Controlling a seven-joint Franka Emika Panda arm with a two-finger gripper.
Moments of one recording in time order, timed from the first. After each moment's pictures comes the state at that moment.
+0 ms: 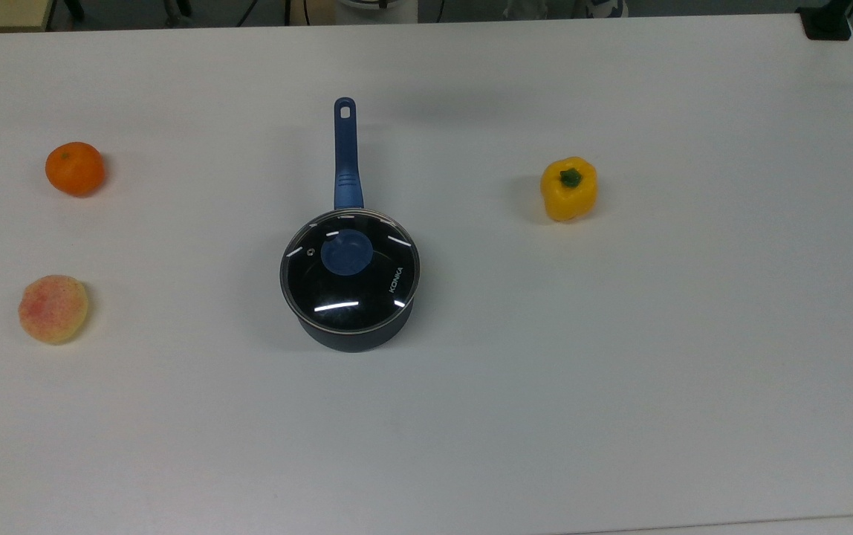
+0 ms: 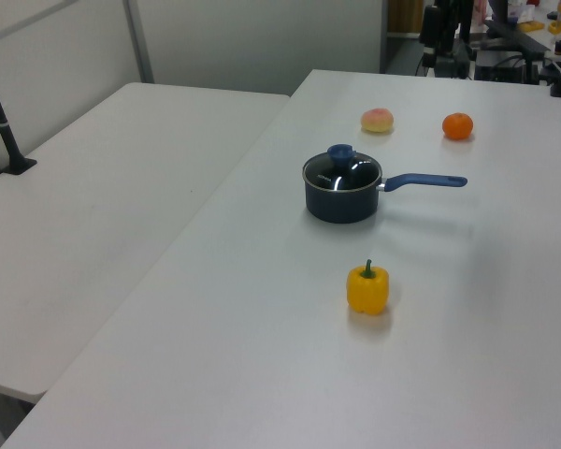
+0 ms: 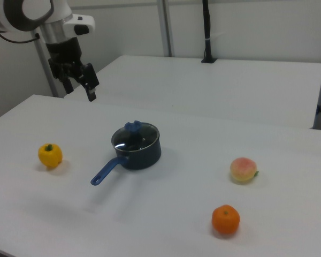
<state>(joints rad) 0.13 -0.04 -0.05 -1.61 0.01 1.64 0.17</state>
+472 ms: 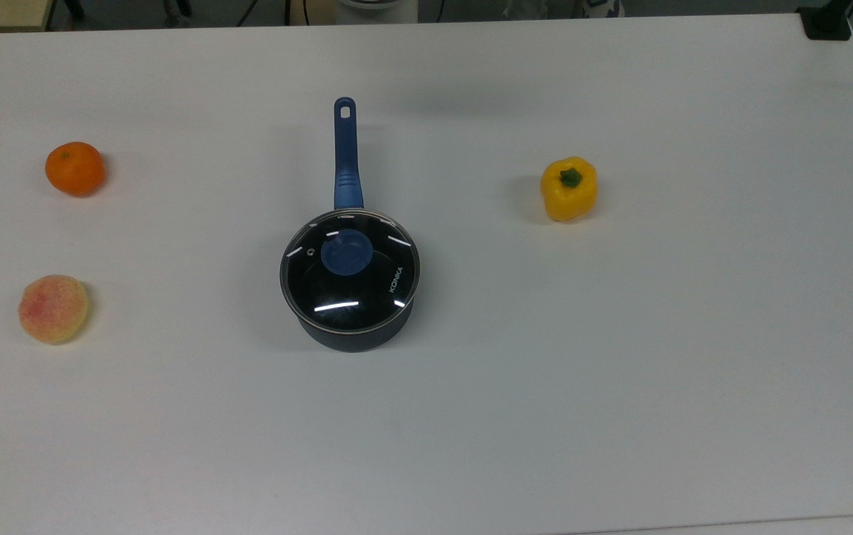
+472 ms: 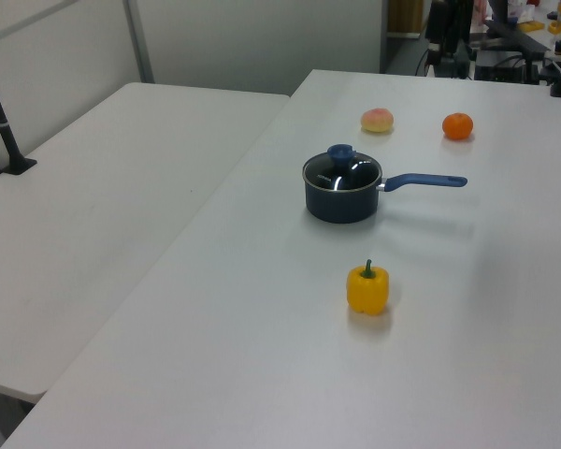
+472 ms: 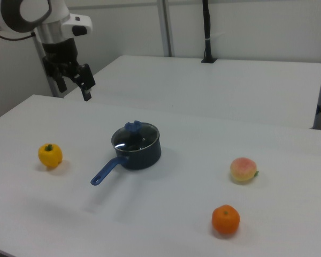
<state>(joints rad) 0.12 -0.07 -0.05 -1.63 0.08 1.65 0.09</state>
